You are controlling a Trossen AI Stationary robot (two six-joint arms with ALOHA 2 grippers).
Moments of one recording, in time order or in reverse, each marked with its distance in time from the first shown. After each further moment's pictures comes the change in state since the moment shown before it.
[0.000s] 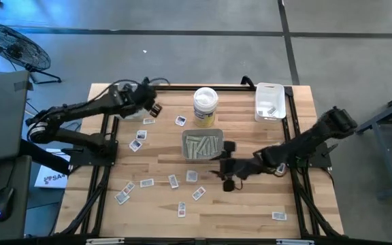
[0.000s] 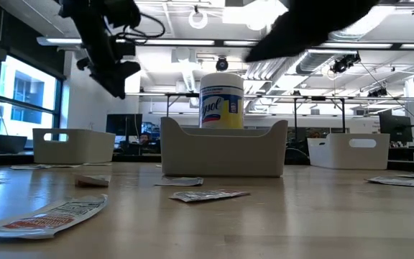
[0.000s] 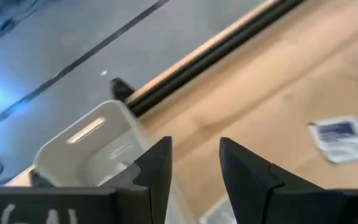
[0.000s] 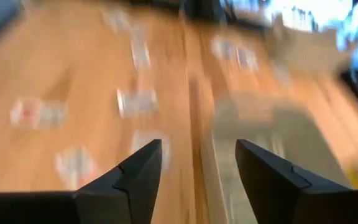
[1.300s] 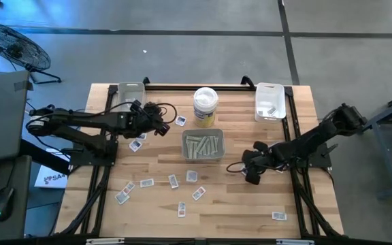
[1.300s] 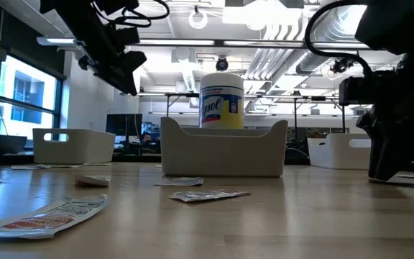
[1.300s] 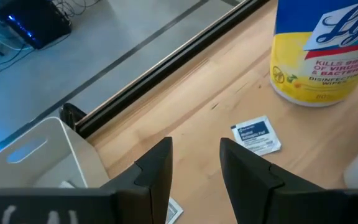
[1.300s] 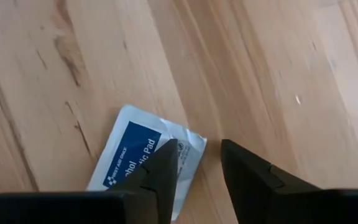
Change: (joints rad) left arm -0.365 0.006 -0.116 0.153 -0.198 -0.185; right arm -0.052 -0.109 -0.353 -0.411 -0.231 0.557
